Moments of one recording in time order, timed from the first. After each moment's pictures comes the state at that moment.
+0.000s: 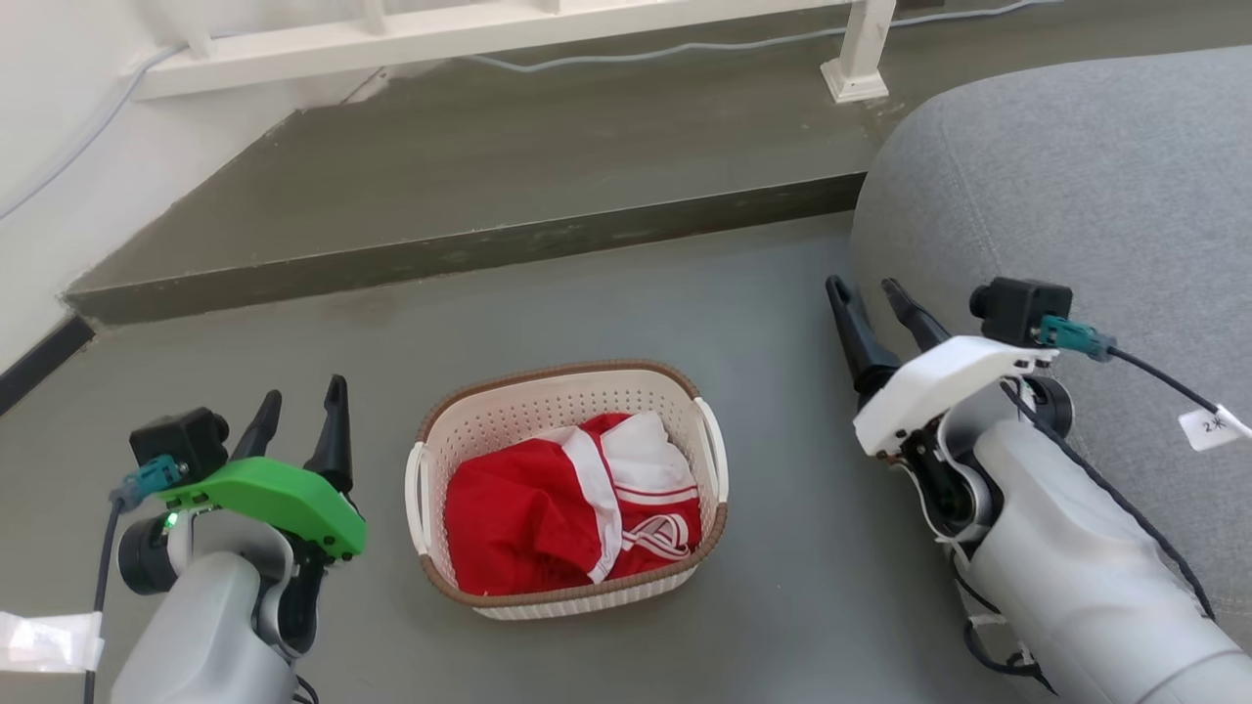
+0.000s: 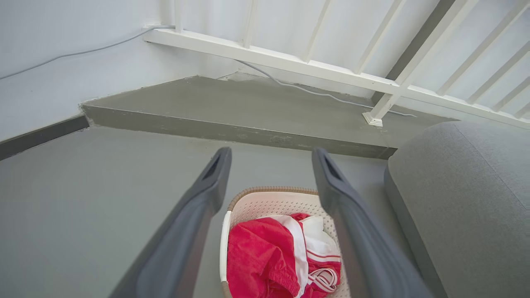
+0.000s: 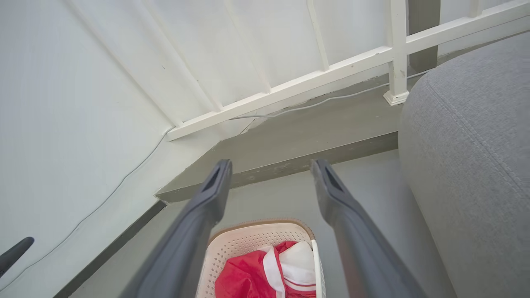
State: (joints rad) left arm -0.43 0.15 -0.35 0.72 -0.72 -0.08 -0.25; right arm -0.55 -0.16 0.63 0.70 0.85 0.00 -0.25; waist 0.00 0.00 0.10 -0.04
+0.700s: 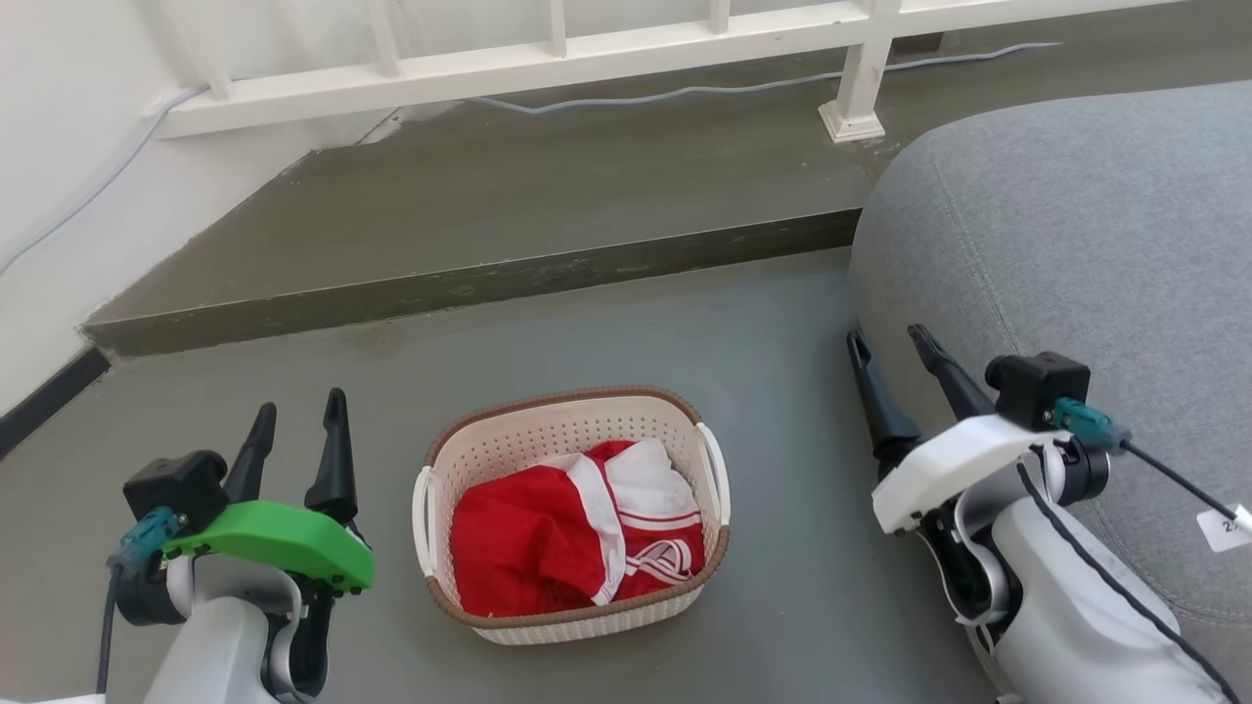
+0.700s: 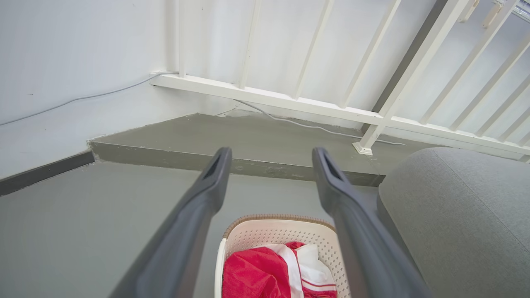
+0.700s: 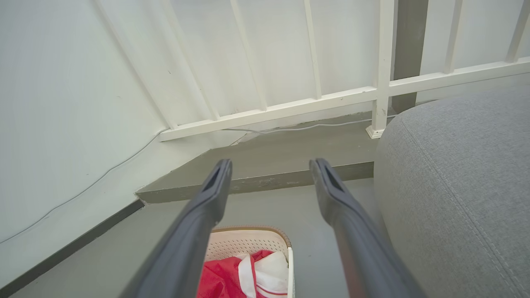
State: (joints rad) left arm -0.25 0.11 -0.22 0.45 -0.57 -0.04 -0.25; right arm -0.32 -0.19 0.50 0.44 0.59 -0.06 -0.25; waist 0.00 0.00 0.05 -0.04
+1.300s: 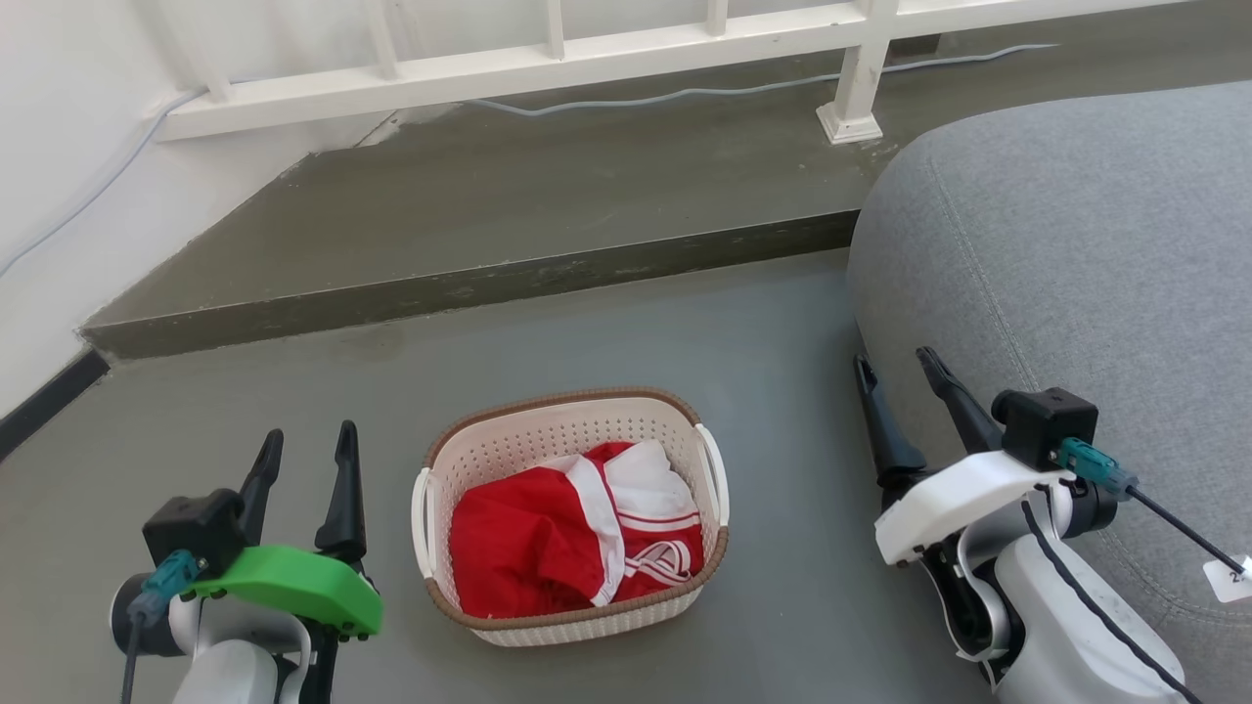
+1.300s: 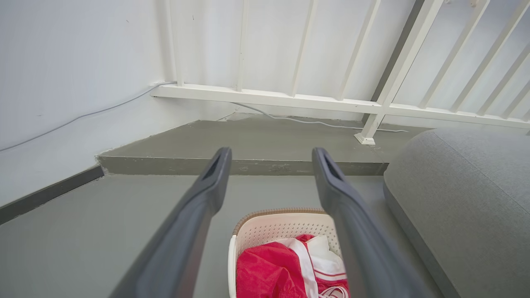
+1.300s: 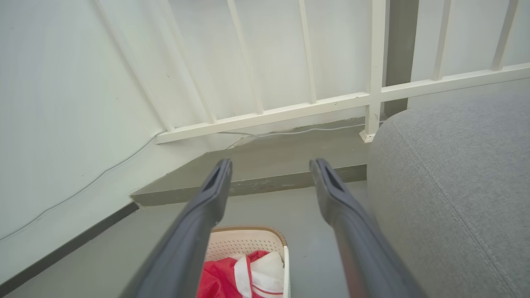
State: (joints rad) left arm -0.15 0.10 -0.18 0.34 -0.44 -0.04 -0.25; right arm -0.21 -0.16 0.44 0.34 0.49 -0.08 -0.25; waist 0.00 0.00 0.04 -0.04
